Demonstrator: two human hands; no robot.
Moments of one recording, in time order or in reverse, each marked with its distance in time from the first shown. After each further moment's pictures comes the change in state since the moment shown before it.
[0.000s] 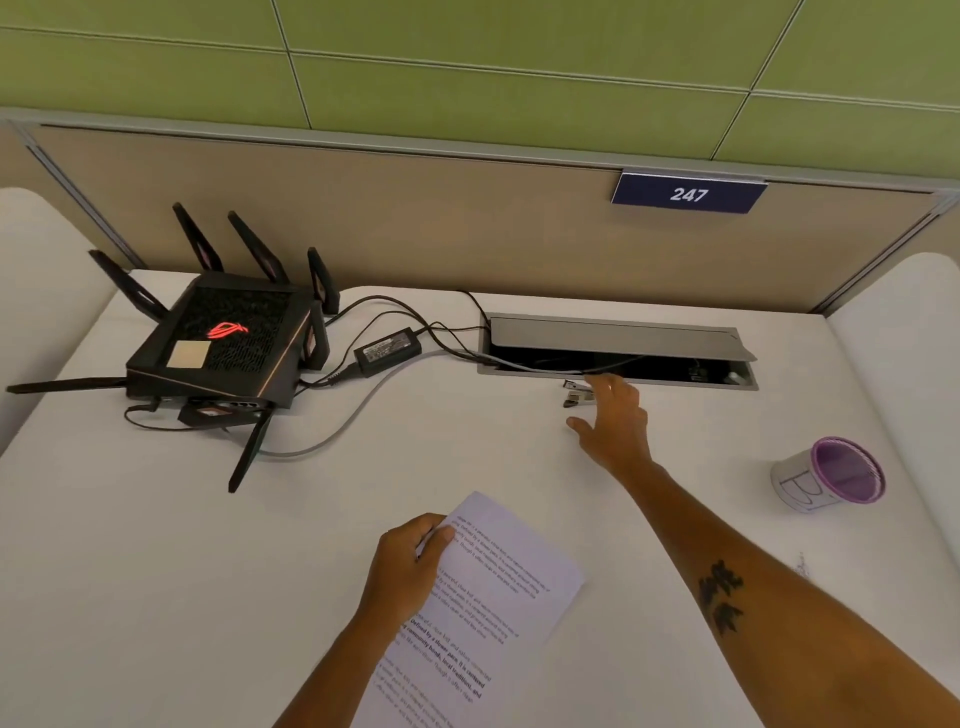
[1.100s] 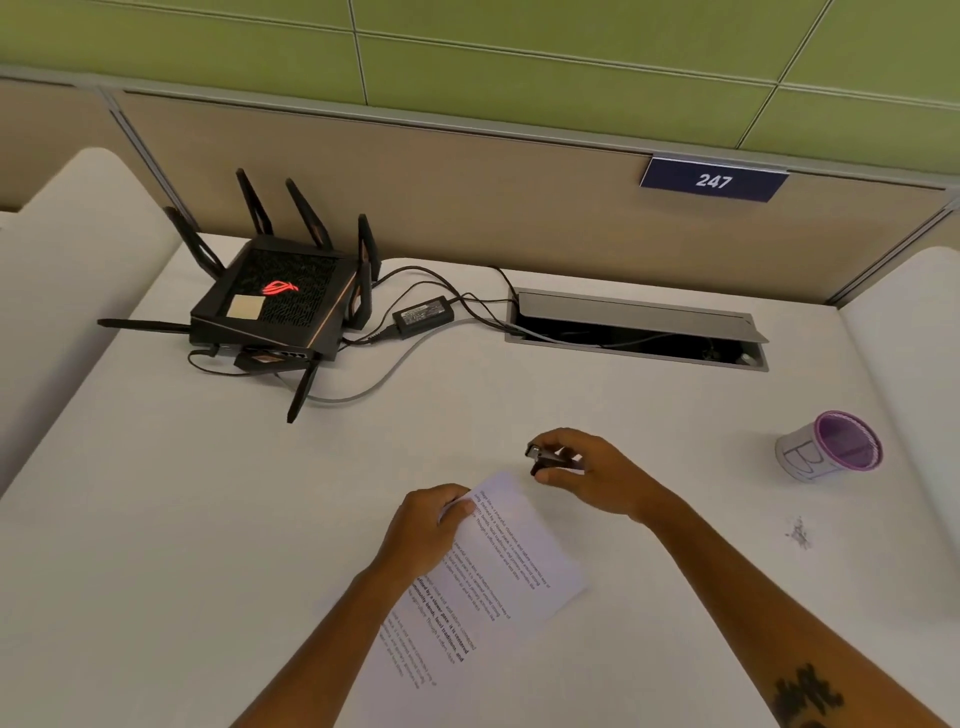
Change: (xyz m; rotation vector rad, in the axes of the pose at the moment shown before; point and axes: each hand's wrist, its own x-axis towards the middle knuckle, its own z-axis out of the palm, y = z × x) left_hand -0.018 -0.015 -0.015 0.138 -0.114 0.082; right_hand -0.114 -0.045 -0.016 0.395 -0.552 -0.229
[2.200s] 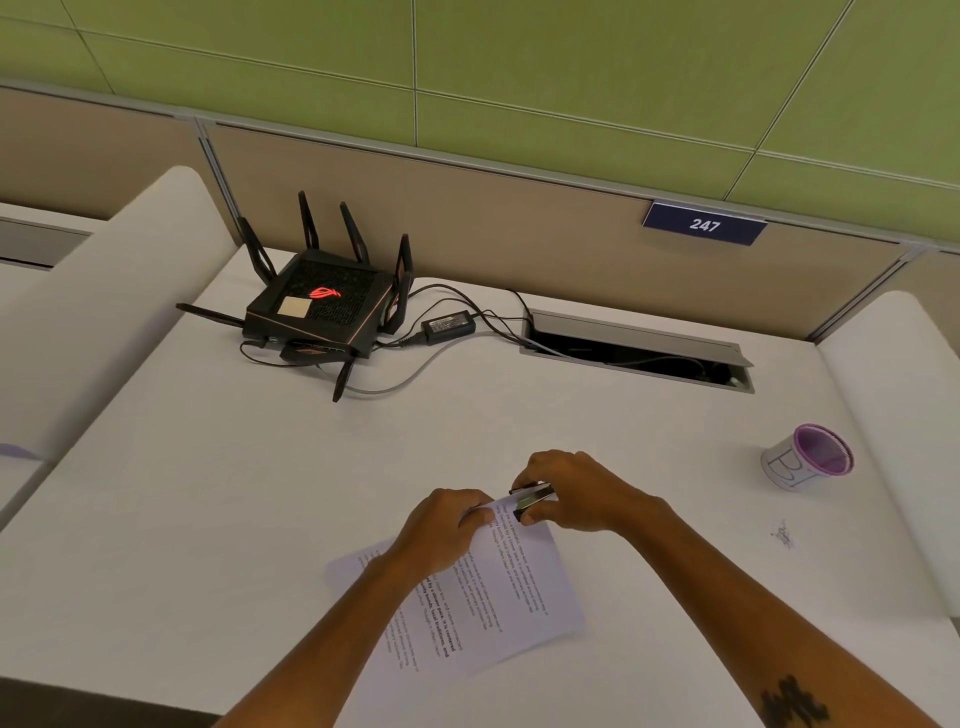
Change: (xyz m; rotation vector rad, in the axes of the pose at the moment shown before) left_hand -0.064 0.008 -0.008 0.196 -0.047 0.137; right_hand -0.055 -0.084 0.051 -0.649 -0.195 -0.148
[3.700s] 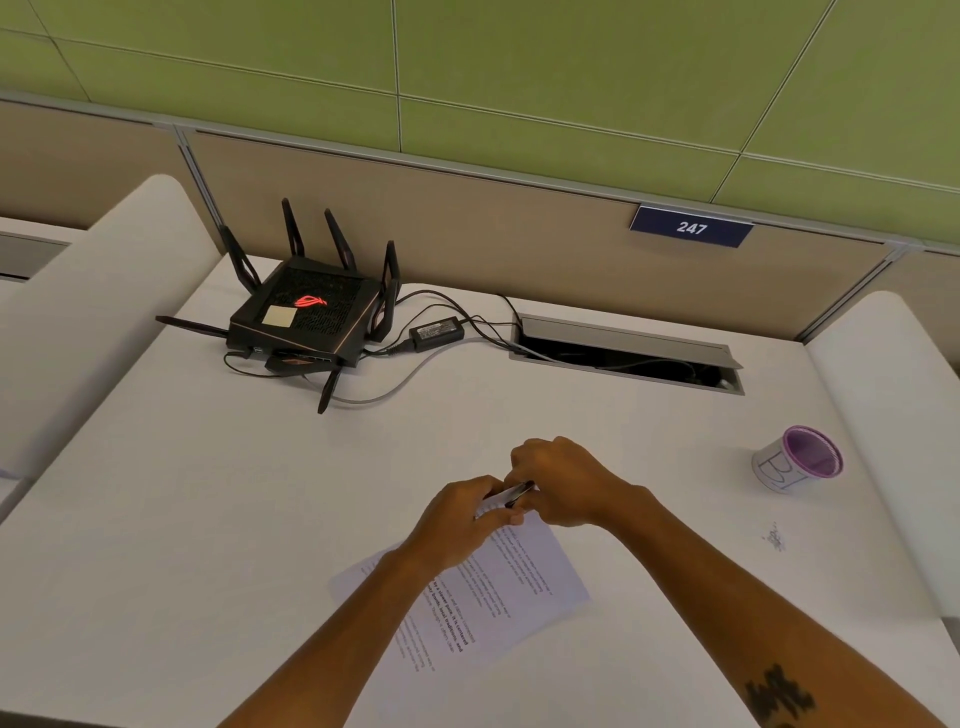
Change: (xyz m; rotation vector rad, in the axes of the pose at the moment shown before) left_hand 0.025 0.031 0.003 -0.209 -0.016 0.024; right_hand 0.009 -0.007 -0.020 -0.202 0.136 -0.122
